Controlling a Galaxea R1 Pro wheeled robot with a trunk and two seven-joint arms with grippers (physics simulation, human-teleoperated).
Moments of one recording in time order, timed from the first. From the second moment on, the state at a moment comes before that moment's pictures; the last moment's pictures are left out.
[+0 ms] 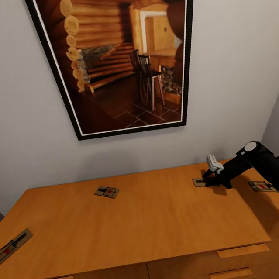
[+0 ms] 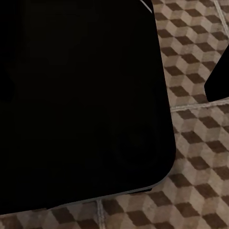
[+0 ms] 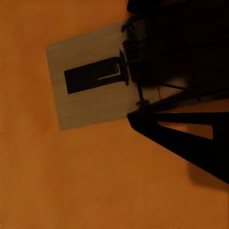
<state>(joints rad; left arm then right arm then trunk) -0.02 -0.04 -0.14 0.07 0.00 -0.33 0.08 -1.02 -0.45 0.29 -0.82 0.37 0.19 1.53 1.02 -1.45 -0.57</state>
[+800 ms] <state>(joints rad) -0.02 -0.04 -0.14 0.07 0.00 -0.33 0.08 -1.02 -0.45 0.27 -1.08 0.36 0.65 1.53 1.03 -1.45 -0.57</state>
